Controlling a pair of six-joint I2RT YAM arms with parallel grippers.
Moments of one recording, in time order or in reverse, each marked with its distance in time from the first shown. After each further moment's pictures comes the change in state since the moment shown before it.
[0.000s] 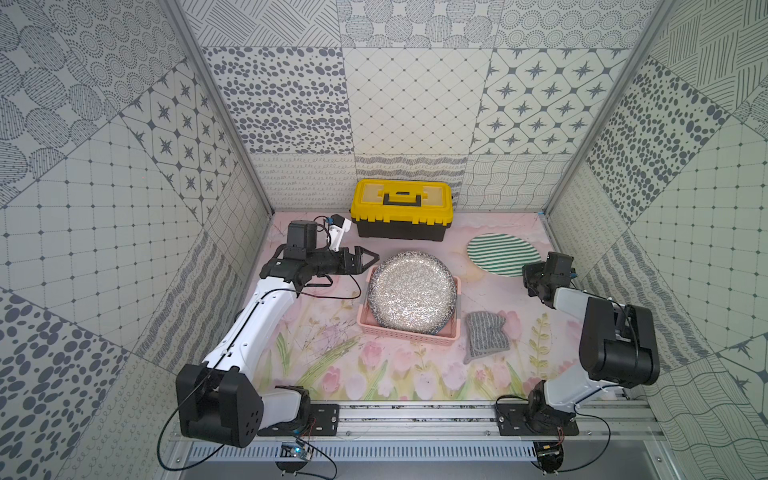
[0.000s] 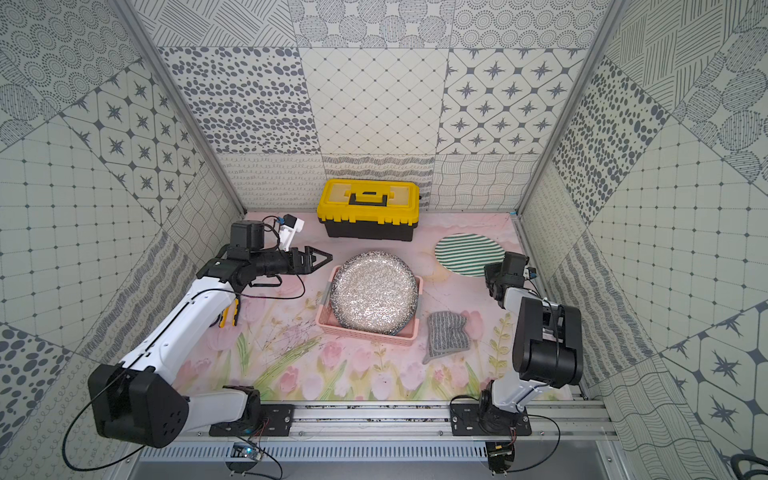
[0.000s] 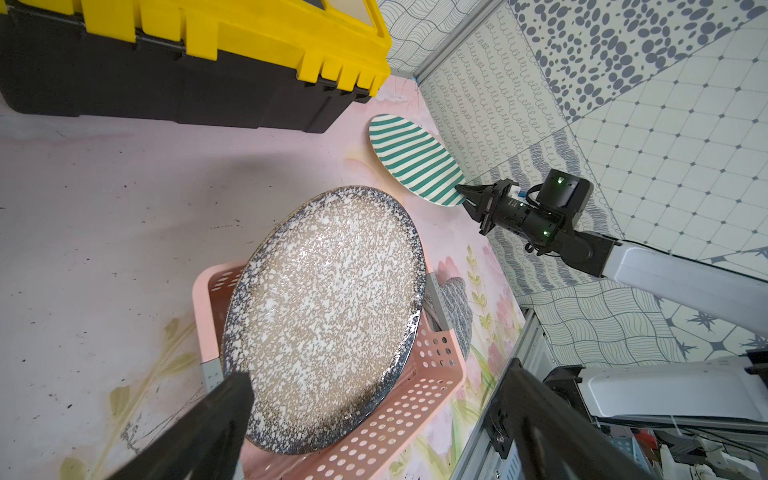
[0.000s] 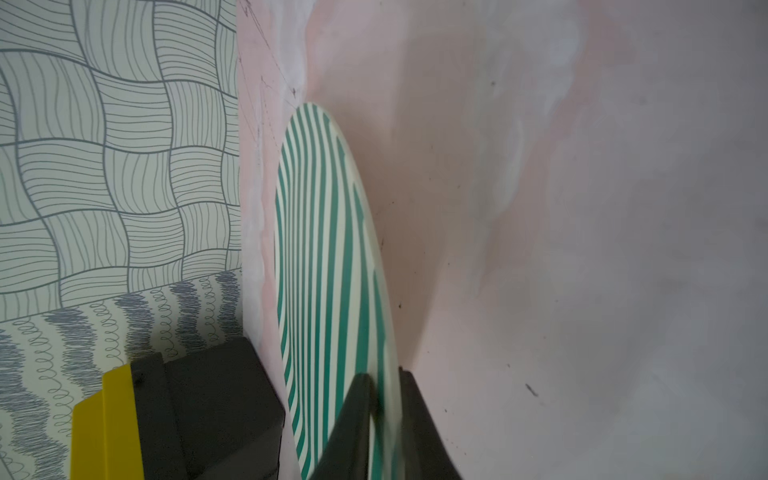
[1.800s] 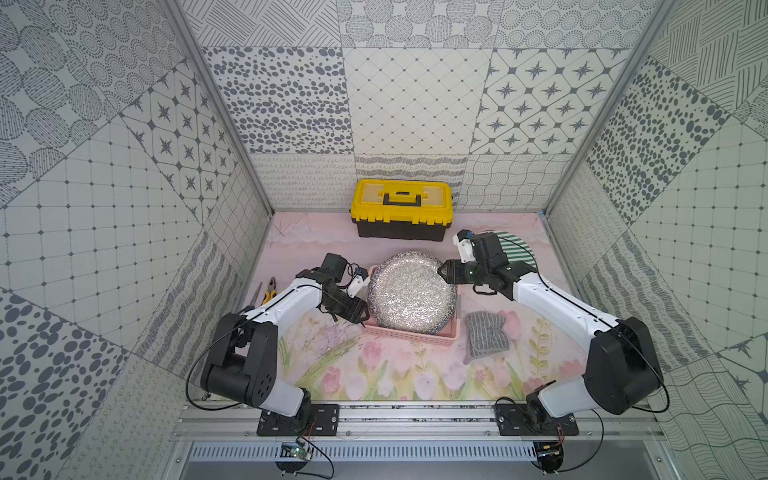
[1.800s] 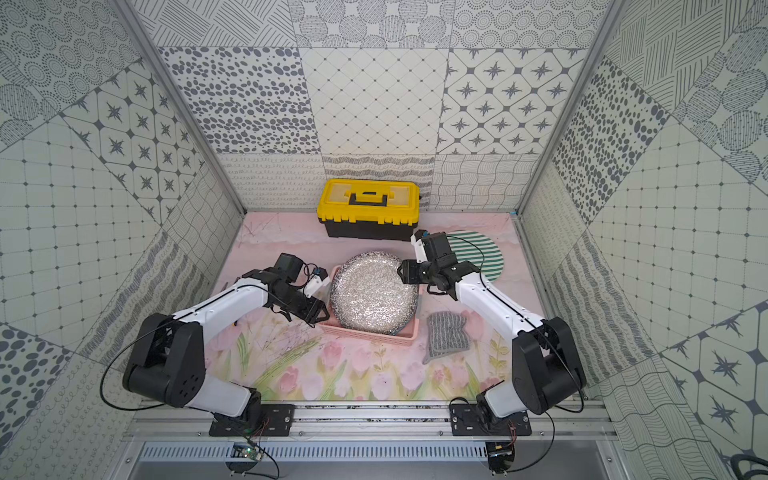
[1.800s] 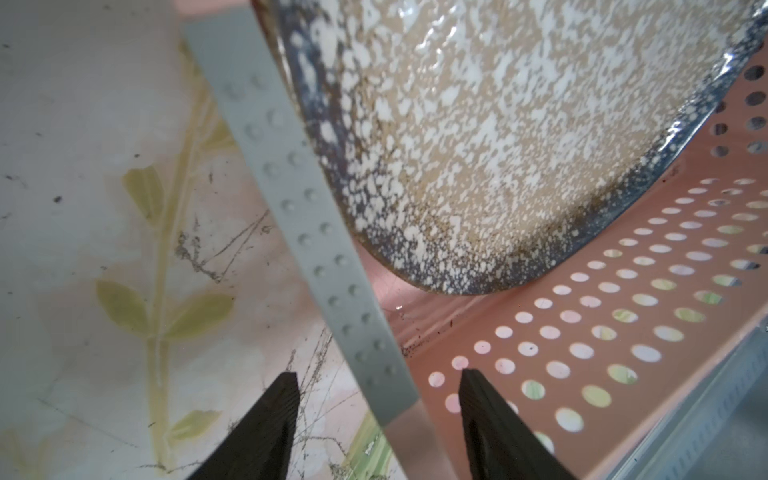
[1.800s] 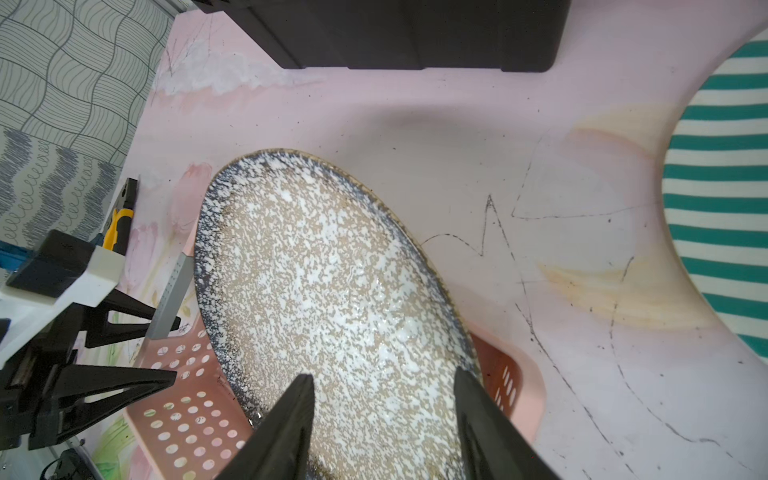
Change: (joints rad) left arm -0.121 0.220 -0.200 -0.223 -0.373 0.471; right arm 0.670 -0.152 0.304 -0.546 -0.094 -0.877
